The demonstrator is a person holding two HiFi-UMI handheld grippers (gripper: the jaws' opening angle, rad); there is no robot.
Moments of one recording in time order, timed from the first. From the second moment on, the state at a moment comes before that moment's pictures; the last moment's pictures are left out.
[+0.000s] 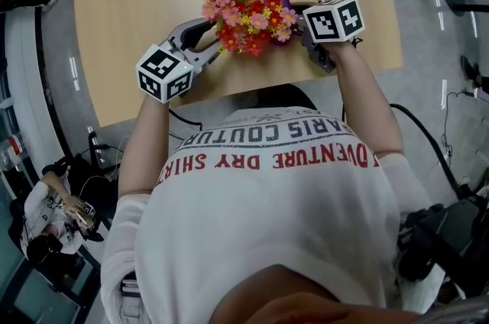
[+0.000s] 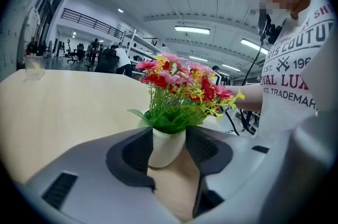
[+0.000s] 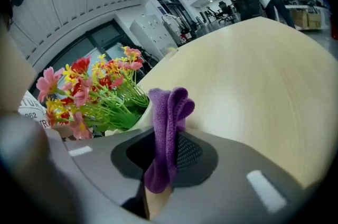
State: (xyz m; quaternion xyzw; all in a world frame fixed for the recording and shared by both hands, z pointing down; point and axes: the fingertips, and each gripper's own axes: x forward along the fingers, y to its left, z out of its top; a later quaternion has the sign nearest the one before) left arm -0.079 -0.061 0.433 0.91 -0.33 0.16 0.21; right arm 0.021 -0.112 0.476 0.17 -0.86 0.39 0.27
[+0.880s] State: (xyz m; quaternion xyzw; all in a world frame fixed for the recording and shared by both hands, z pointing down) left arm -0.055 -0.035 0.432 0.88 -0.38 0.10 0.29; right arm -0.033 -0.150 0.430 0.04 -0.90 0.38 0.22
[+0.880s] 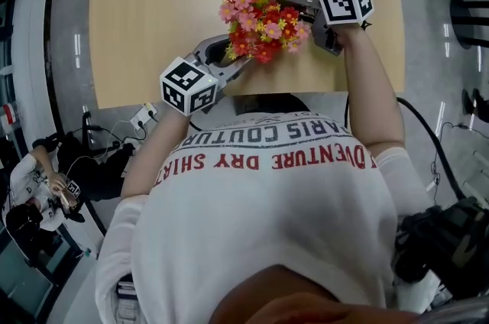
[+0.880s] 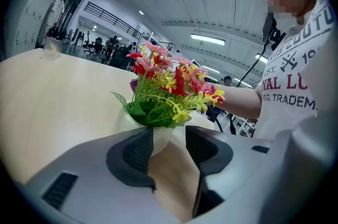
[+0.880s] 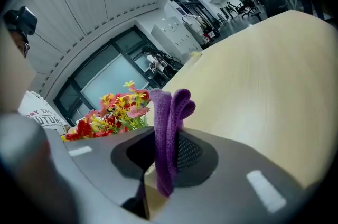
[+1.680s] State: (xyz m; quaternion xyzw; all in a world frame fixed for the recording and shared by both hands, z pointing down) left arm -0.087 -0.084 0.437 0.87 -0.38 0.15 0.25; right arm 0.000 -0.084 0.433 0.06 -0.88 0.44 0.17
